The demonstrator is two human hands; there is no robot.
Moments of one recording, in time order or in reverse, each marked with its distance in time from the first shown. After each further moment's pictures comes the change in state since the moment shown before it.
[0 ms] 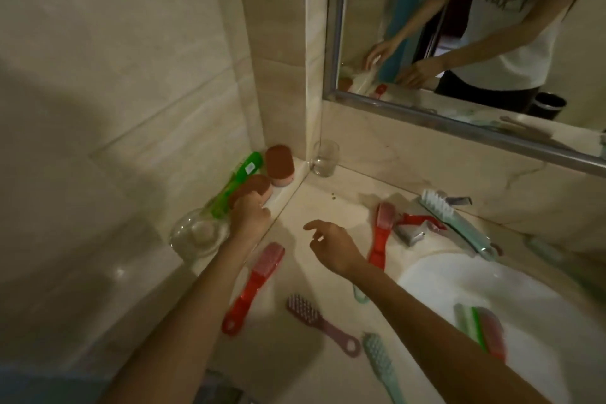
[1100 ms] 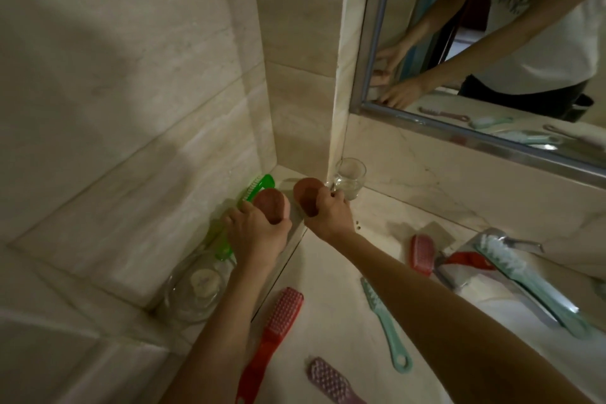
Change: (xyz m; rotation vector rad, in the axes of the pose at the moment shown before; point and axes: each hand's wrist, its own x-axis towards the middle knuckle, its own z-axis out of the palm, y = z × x) left_hand 0.067 0.011 -0.001 0.157 0.155 -0.124; right_hand 0.169 -0.016 0.006 -0.103 0.216 0.119
